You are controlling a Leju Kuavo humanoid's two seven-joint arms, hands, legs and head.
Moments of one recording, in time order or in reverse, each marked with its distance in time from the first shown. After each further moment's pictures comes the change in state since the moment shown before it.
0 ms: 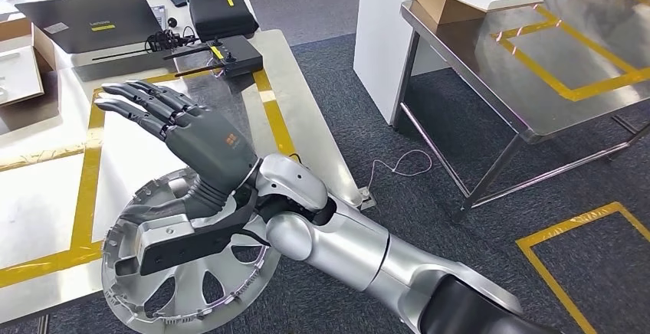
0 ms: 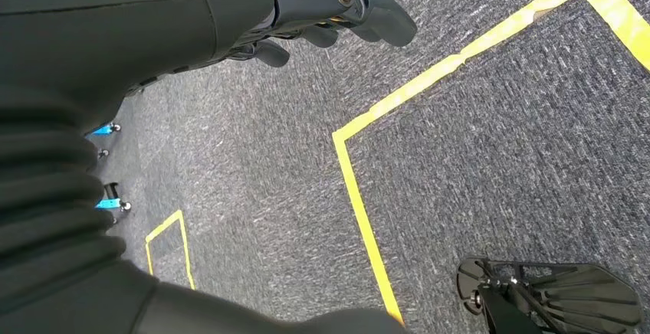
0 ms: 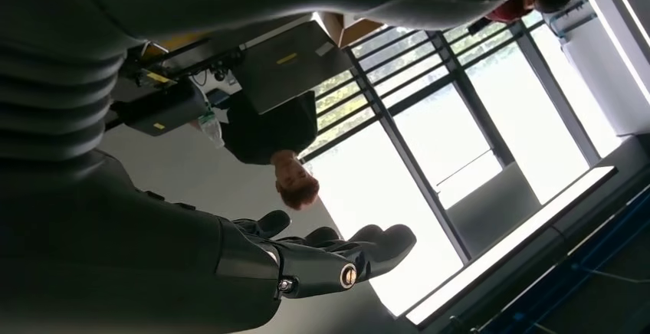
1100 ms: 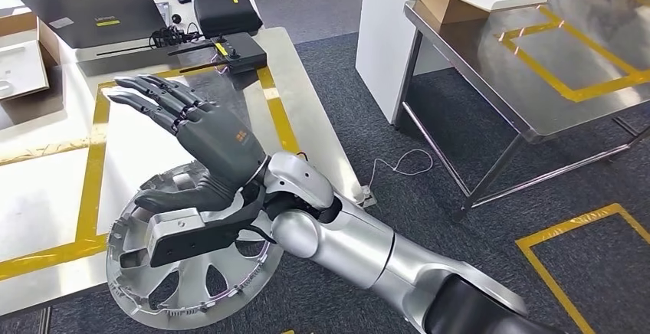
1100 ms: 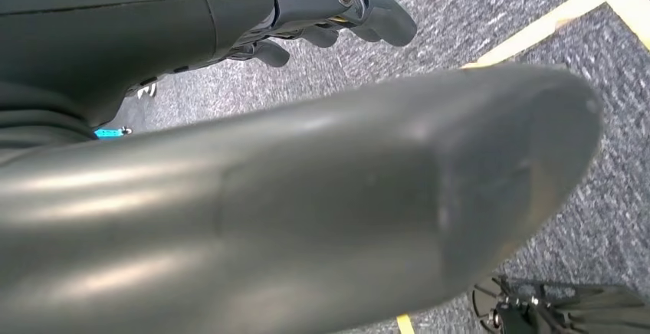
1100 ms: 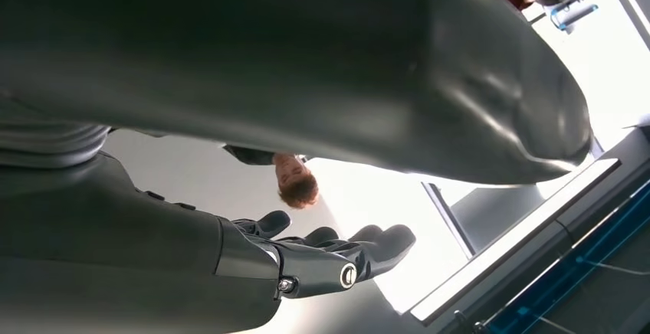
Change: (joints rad) left arm -0.007 0.009 0.000 0.003 -0.014 0.001 0.022; right arm -0.001 -0.018 0.000 -0.009 -0.023 -0.024 -0.001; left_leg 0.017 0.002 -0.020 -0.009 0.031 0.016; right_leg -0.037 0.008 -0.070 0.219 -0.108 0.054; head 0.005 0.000
